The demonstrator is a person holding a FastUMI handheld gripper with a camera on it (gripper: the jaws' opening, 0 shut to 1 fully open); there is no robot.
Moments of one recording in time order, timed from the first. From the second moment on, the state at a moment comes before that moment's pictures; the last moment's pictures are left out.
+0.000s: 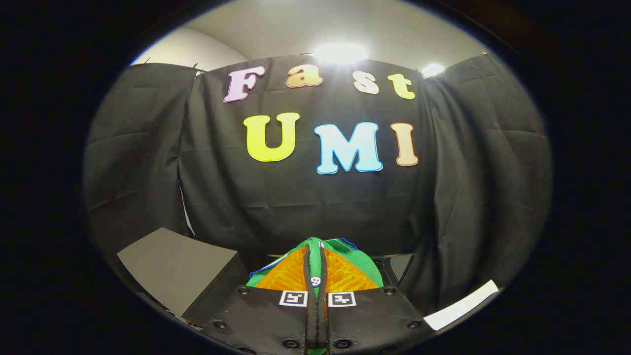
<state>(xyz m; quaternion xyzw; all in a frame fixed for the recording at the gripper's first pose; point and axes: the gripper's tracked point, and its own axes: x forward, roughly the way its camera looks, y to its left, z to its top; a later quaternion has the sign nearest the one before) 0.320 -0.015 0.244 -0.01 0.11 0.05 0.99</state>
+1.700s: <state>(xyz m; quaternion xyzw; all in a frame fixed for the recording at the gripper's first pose) 0.370 -0.075 -0.049 -0.03 0.25 0.01 0.97</state>
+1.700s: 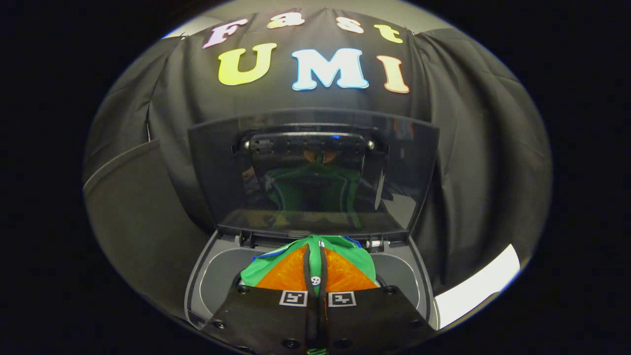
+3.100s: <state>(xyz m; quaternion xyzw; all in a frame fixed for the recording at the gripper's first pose) 0.360 -0.073 -0.142 -0.02 0.34 0.01 0.94</state>
